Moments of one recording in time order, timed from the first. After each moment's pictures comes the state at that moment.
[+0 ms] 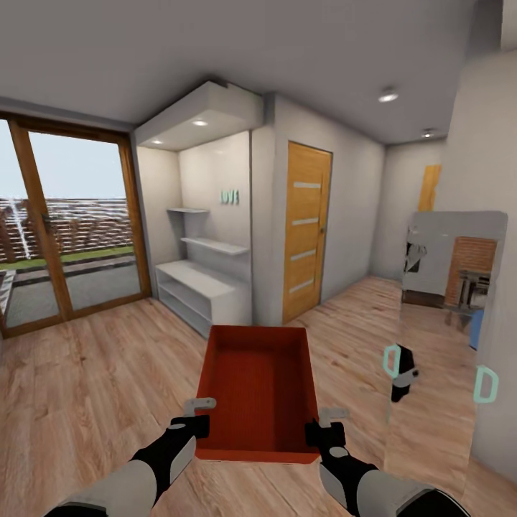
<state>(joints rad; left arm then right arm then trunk) -0.68 -0.11 -0.08 -0.21 0.11 0.07 0.19 -0.71 0.13 0.37 0.01 -0.27 -0.29 -0.21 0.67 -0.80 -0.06</state>
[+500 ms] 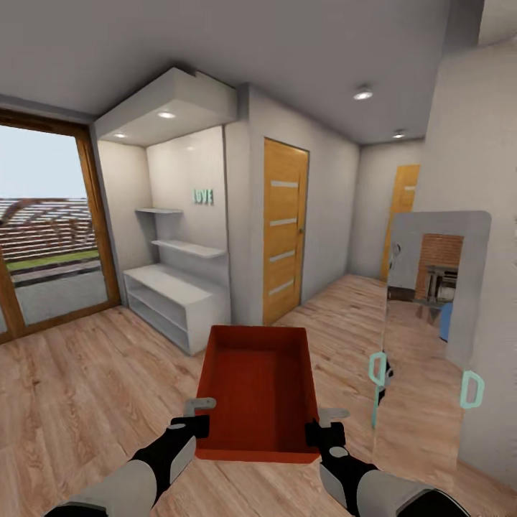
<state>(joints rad) -0.68 -0.11 -0.08 -0.21 0.11 0.07 0.19 -0.71 0.13 0.37 0.01 -0.27 -0.29 -0.21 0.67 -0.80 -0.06</state>
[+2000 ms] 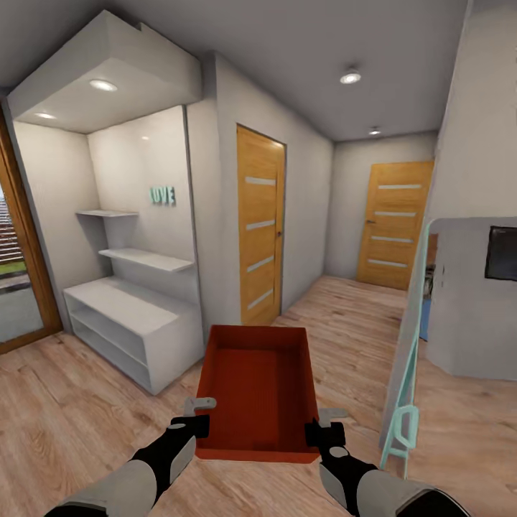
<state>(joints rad) -0.68 -0.11 -0.08 -0.21 0.11 0.07 0.19 -0.71 0.13 0.37 0.01 -0.27 -0.30 -0.21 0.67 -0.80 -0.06</state>
